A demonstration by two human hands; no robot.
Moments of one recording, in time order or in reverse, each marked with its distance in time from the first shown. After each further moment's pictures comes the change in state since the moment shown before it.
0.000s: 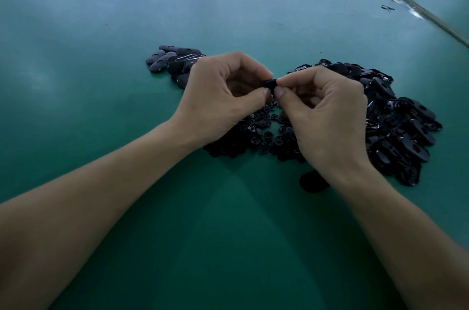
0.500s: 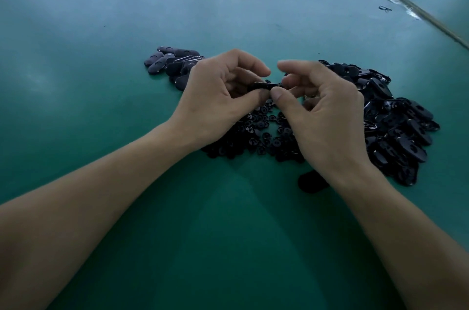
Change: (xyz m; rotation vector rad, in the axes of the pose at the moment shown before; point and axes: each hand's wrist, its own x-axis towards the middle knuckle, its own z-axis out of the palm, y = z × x) left_hand 0.001 0.000 -0.001 0.048 -0.009 0.005; right_hand 0.002 0.003 -0.004 -0.079 -0.048 -0.057
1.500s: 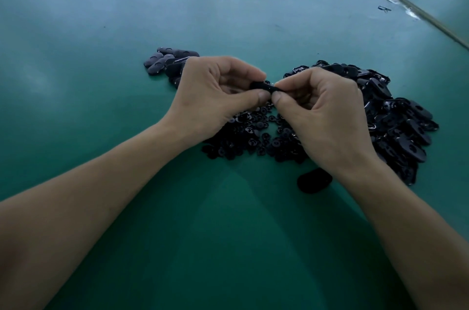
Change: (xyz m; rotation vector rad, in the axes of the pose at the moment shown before) left_hand 0.001 -0.002 -0.005 -0.056 0.014 -0.054; right_hand 0.004 0.001 -0.006 0.048 -0.073 0.044
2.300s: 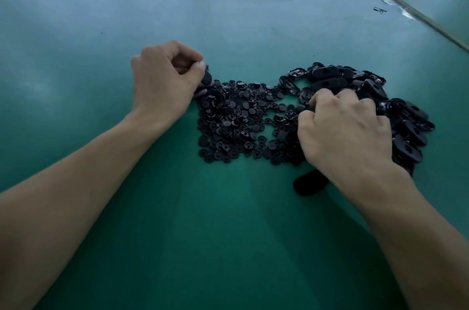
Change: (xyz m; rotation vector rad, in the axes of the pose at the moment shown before) left_hand 0.022 -0.022 -0.043 0.444 0.387 -0.070; right_hand -0.008 -0.013 -0.014 -0.986 -0.168 0.349
